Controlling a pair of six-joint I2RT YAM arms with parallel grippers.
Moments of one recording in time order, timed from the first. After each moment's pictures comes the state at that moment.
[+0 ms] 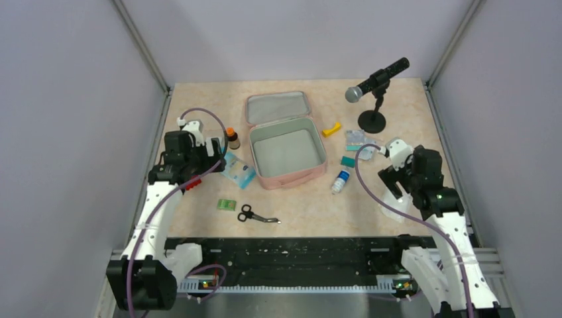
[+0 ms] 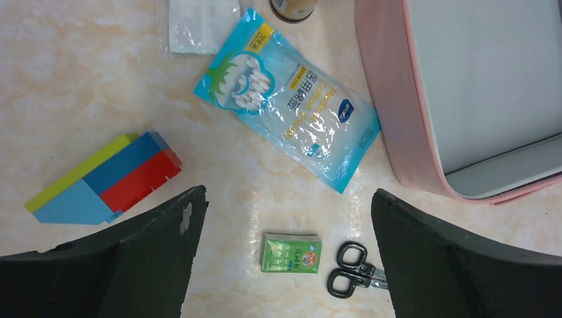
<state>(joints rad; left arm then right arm) 0.01 1.02 0.85 -0.56 0.14 -0.11 0.06 0.68 0.71 -0.73 0.14 -0.63</state>
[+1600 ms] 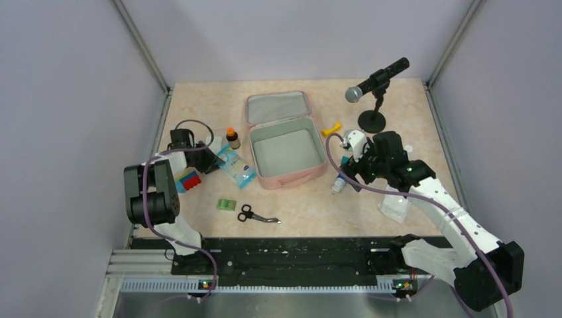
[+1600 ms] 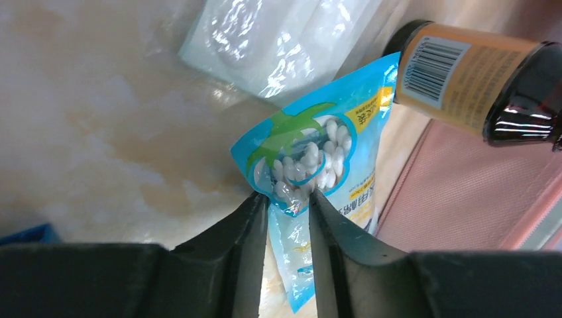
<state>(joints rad) 0.19 1.67 0.86 -0.21 0.37 -0.63 0.41 1.02 0.84 -0.60 -0.21 -0.41</state>
